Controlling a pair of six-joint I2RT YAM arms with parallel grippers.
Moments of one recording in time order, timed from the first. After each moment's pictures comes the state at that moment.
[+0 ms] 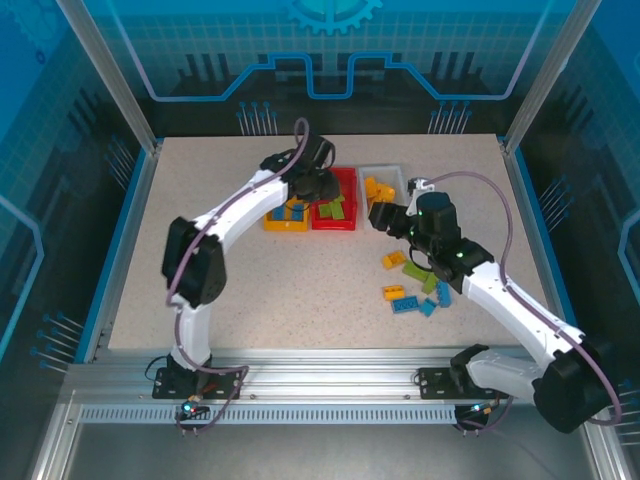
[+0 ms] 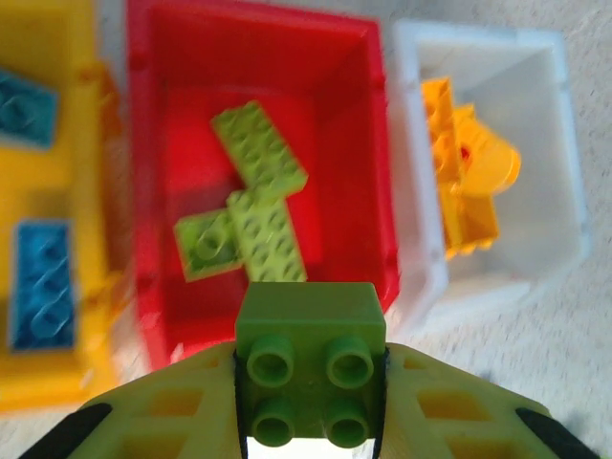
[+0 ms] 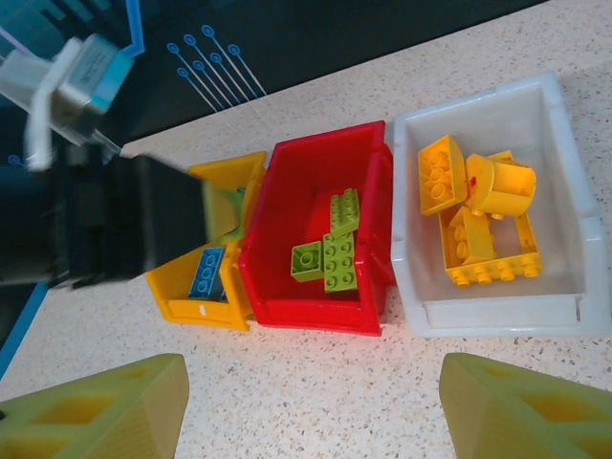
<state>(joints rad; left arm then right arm) -0.52 2.06 1.88 -0.76 0.02 -0.61 0.45 1.13 0.84 -0.16 0.01 0.56</state>
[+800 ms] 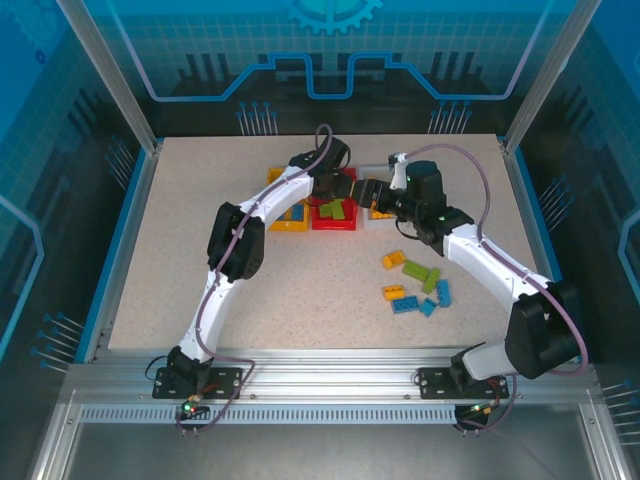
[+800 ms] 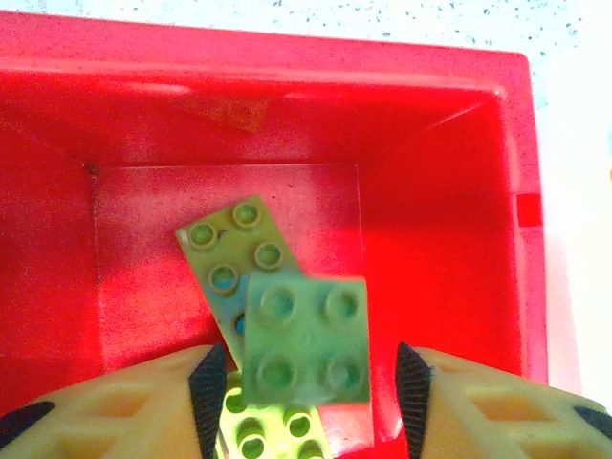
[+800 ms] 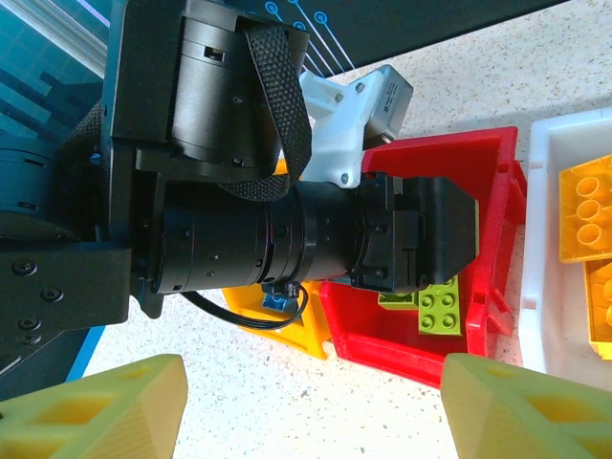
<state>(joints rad) -0.50 2.45 2.20 -0.76 0.00 -0.56 0.38 1.41 1.04 -0.08 -0.27 0.56</state>
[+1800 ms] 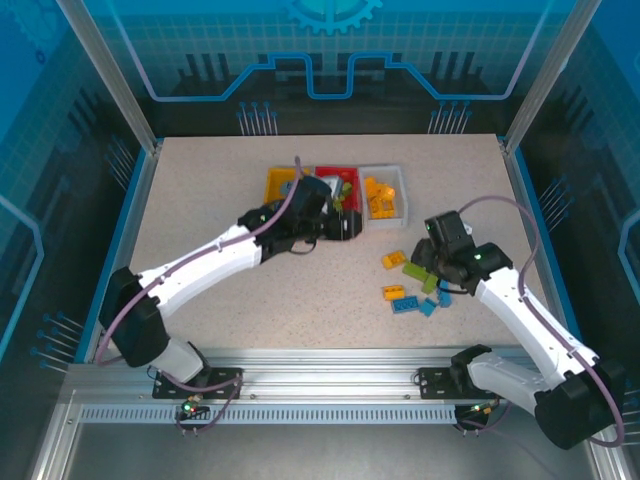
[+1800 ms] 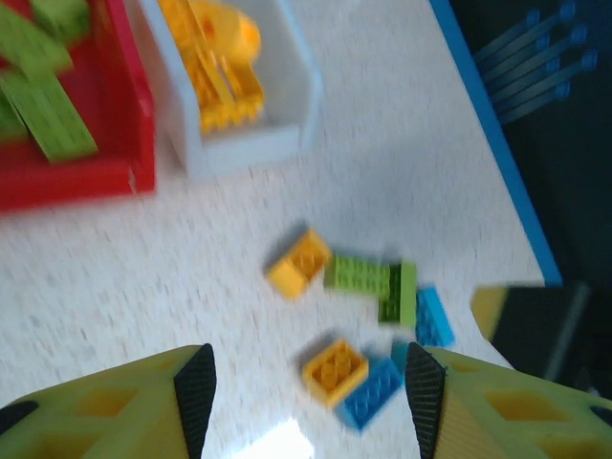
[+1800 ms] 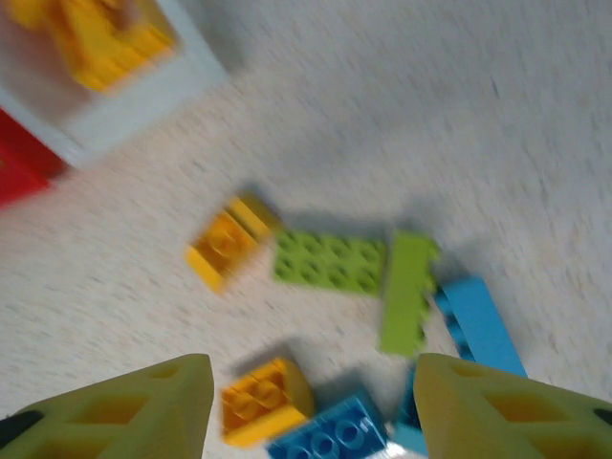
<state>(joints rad) -0.78 1.51 1.25 -0.41 0.07 -0.68 0.38 1.03 0.82 -0.91 0.21 0.83</state>
